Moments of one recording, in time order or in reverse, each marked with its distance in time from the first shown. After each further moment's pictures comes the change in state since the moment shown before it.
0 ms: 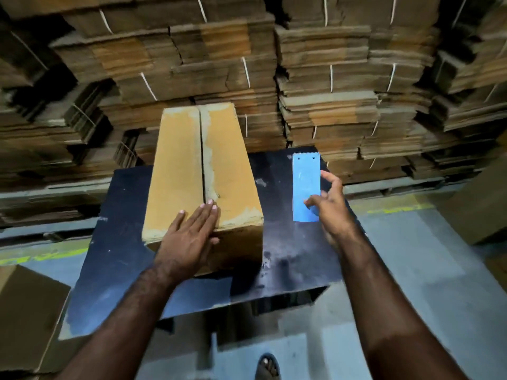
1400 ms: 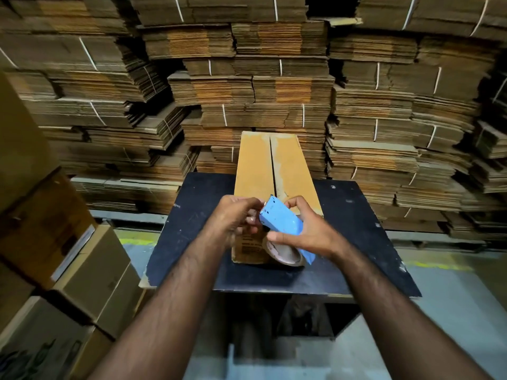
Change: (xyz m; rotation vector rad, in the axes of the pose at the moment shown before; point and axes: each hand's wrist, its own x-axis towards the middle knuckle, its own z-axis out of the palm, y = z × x) left_hand -0.094 0.015 -0.137 -1.696 0.159 -0.793; right_hand -0.167 -0.042 0.120 -0.736 -0.633 -0.245
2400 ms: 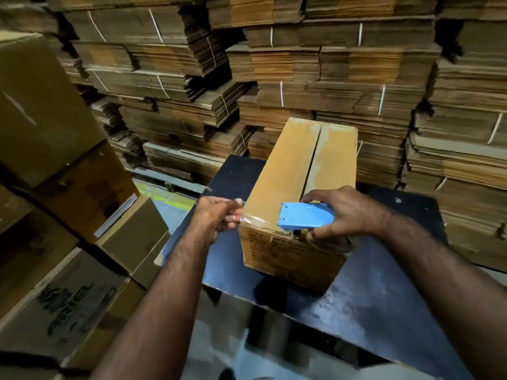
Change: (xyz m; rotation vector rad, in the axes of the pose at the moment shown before) left_hand 0.105 -0.026 -0.027 0.005 0.506 -0.046; right_hand 0.153 0.037 -0.102 -0.764 -0.387 -0.314
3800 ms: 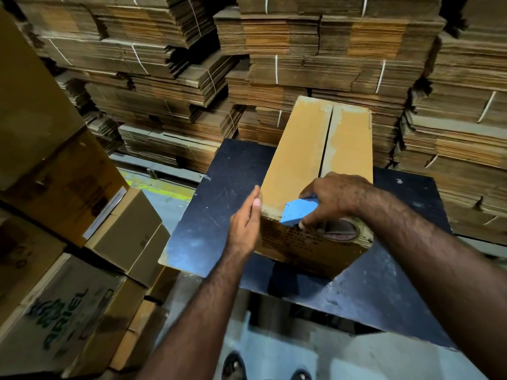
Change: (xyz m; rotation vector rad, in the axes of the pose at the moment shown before) left_hand 0.022 -0.065 -0.006 0.211 -0.146 0.510; right_hand 0.066 -0.079 -0.003 -0.196 -0.237 0.243
